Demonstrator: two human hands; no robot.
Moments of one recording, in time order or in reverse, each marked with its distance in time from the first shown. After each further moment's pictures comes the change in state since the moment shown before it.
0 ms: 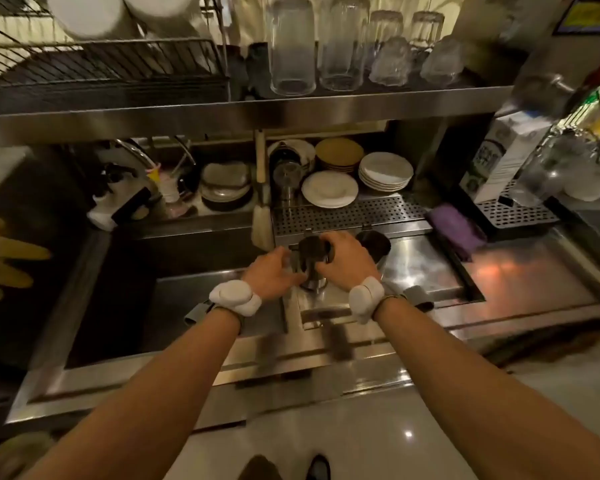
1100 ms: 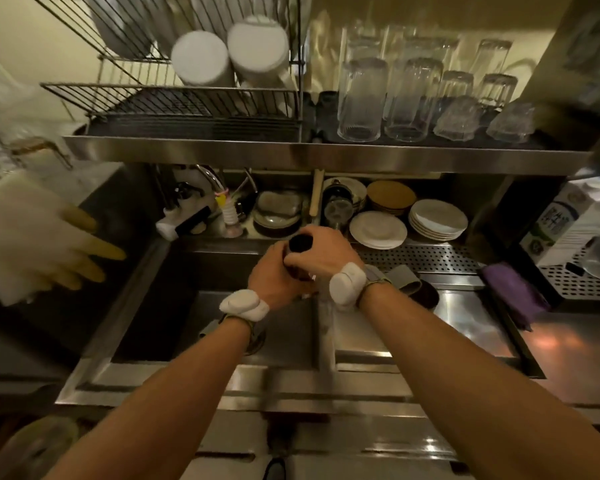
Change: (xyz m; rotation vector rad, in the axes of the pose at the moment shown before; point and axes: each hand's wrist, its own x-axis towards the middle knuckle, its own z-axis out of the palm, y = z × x) left_hand 0.002 -0.036 -0.048 -0.207 0.424 0.043; right_hand 0.062 -0.108 0.004 0.059 -0.182 -0.151
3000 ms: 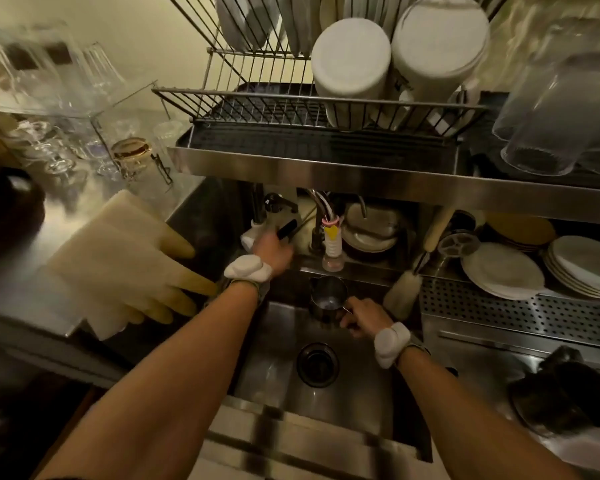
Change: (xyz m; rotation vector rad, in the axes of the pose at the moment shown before) left_hand 0.127 -0.130 -0.150 0.028 0.186 -0.338; right_hand 0.119 0.005 0.160 0.348 -0.352 0.441
